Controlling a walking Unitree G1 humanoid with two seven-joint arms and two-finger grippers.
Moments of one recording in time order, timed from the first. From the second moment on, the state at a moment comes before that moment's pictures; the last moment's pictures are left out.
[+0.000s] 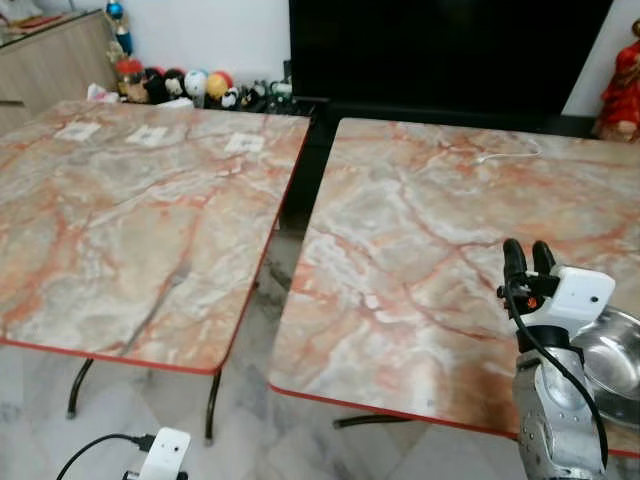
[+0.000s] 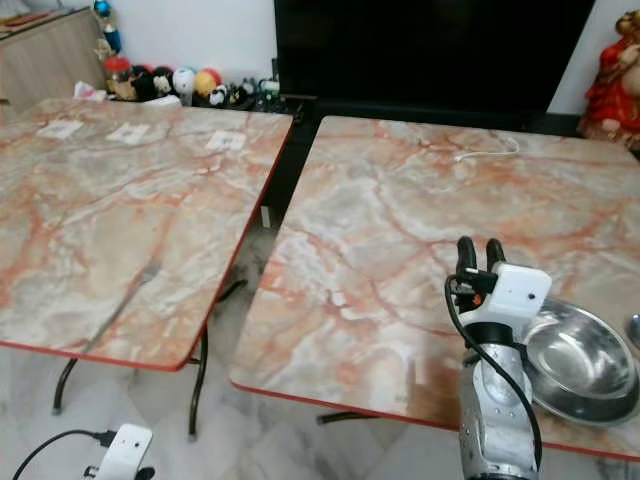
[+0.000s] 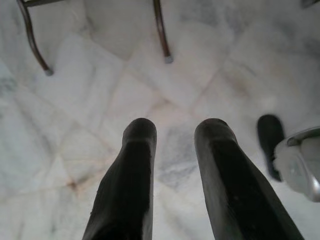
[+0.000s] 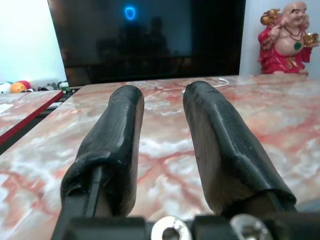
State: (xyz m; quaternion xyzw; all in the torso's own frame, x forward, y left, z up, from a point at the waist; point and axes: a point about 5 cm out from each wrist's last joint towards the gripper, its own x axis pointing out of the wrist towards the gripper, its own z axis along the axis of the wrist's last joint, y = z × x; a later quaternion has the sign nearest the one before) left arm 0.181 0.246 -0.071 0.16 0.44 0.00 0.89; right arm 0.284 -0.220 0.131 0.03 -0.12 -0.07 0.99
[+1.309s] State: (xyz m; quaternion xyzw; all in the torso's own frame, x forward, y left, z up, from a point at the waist) left arm 0.179 0.256 -0.069 0.15 0.44 0.02 0.89; right arm 0.286 -0.212 0.120 0.03 -0.10 -0.07 0.99
